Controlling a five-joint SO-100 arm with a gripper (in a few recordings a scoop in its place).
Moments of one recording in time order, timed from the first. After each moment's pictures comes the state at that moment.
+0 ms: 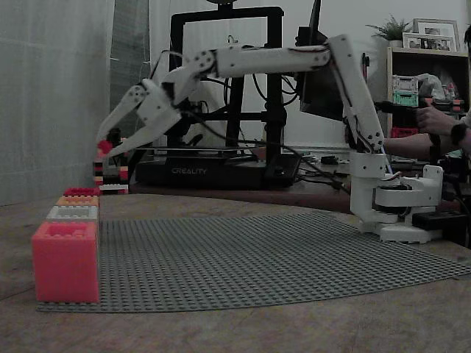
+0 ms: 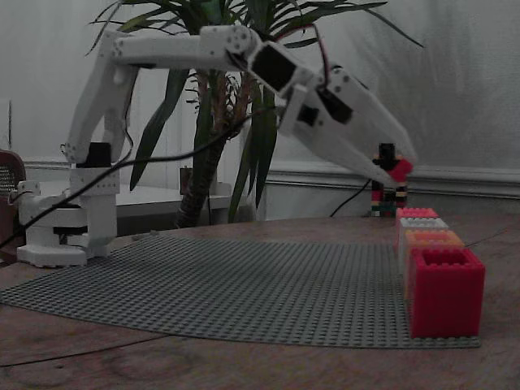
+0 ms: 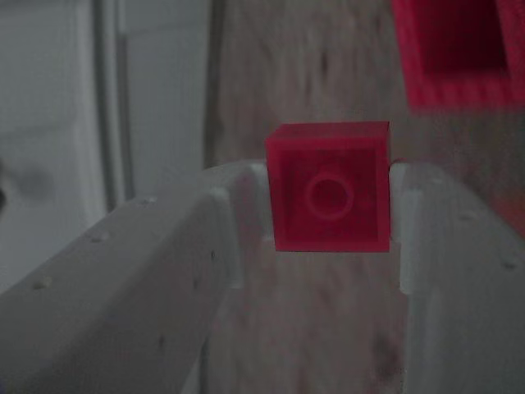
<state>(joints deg) 13.0 60.6 61.6 40.5 -12.7</state>
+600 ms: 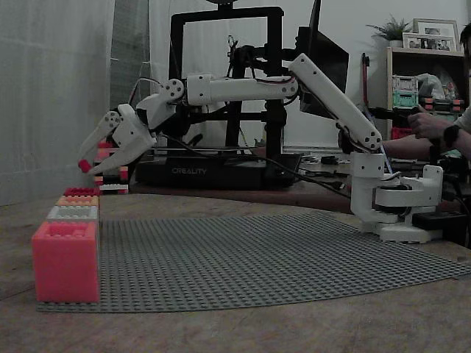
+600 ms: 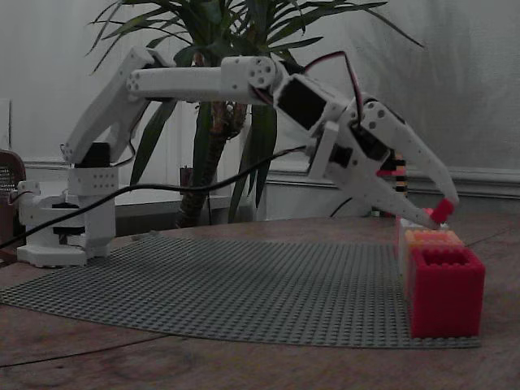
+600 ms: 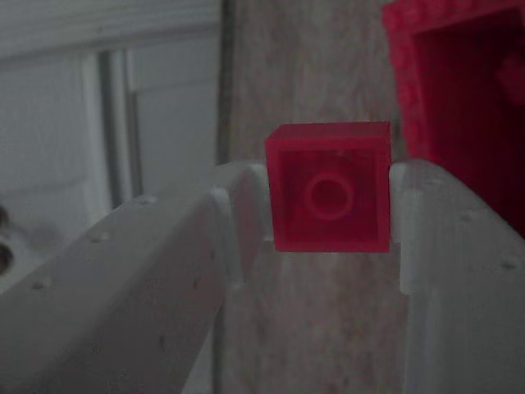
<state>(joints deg) 15.6 42.5 41.7 40.4 -12.8</state>
